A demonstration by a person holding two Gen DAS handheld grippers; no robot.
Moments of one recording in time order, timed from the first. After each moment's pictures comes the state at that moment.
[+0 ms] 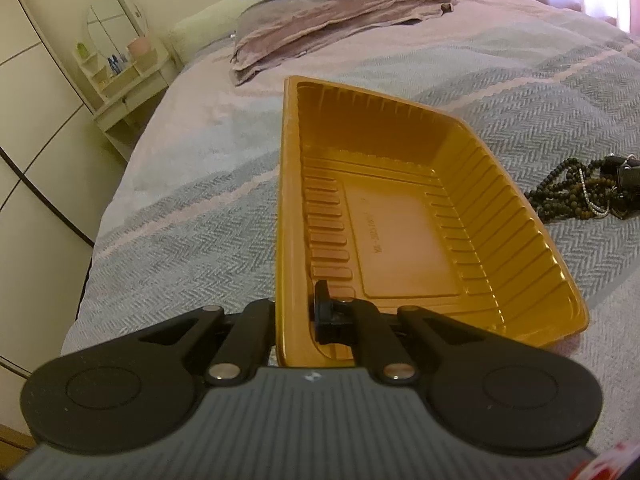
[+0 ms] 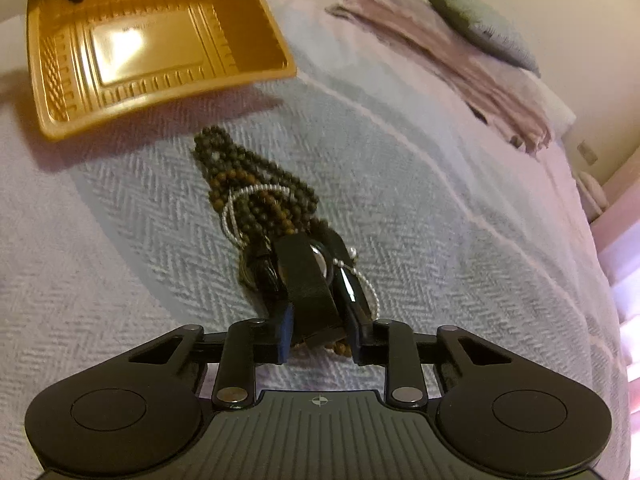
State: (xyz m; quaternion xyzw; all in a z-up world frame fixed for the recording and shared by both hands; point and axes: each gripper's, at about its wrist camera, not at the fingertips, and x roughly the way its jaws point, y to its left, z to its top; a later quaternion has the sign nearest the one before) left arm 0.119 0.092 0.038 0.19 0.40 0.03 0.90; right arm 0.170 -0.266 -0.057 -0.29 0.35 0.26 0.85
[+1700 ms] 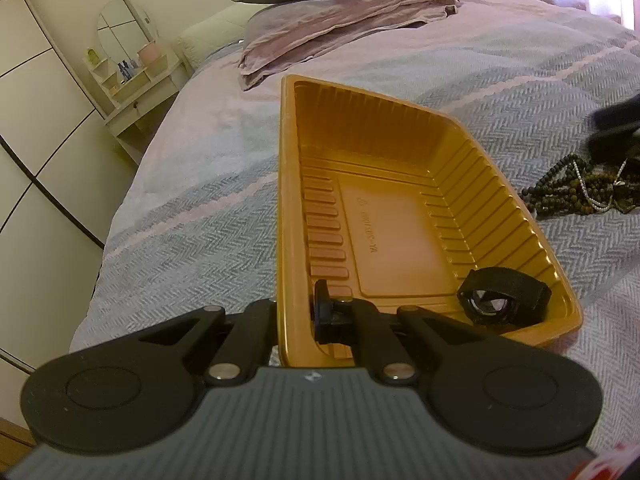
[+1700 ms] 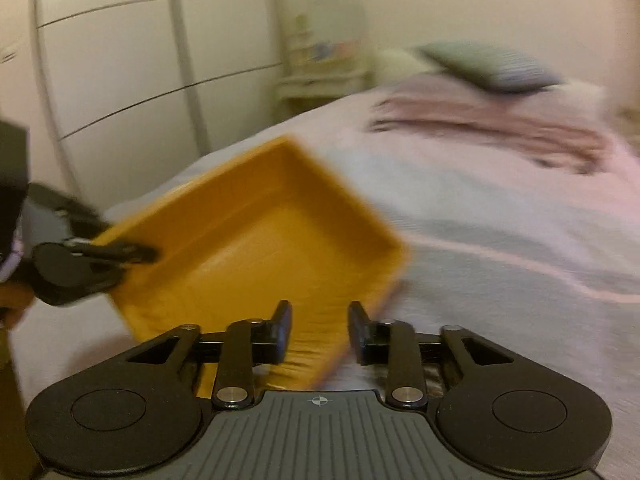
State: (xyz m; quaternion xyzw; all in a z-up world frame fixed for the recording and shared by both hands) left arm 0.111 0.080 0.036 0.20 0.39 0.05 0.90; right arm 0.166 -0.193 0.034 -0.03 0.29 0.34 0.89
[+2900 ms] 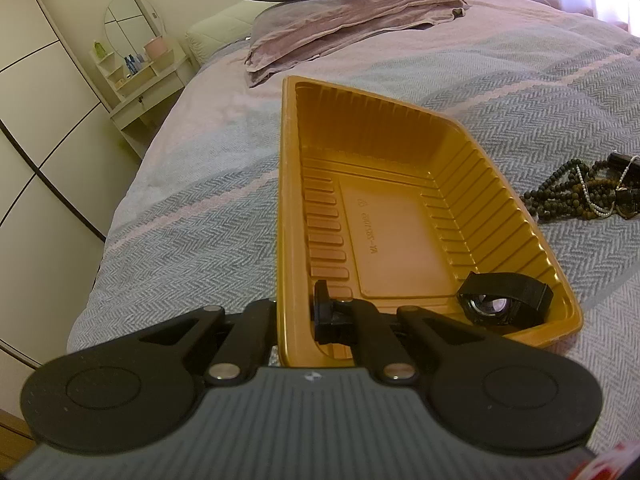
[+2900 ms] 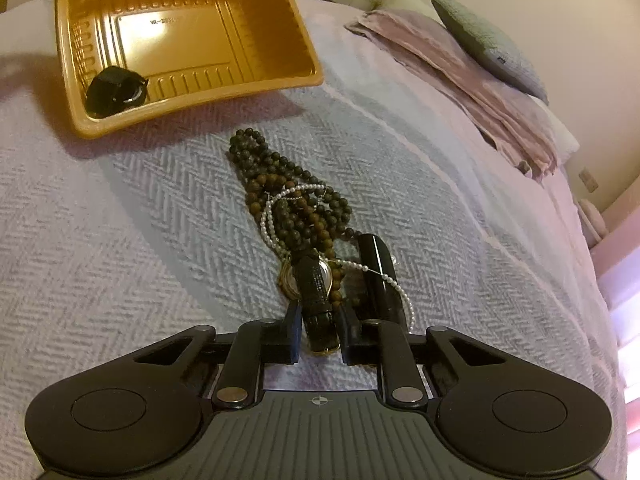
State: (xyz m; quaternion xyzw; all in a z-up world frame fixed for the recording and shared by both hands) left arm 0.109 0.078 0.034 0.19 0.39 0.06 0.90; right arm 0.156 -0.247 -0.077 -0.31 0.32 0.27 0.85
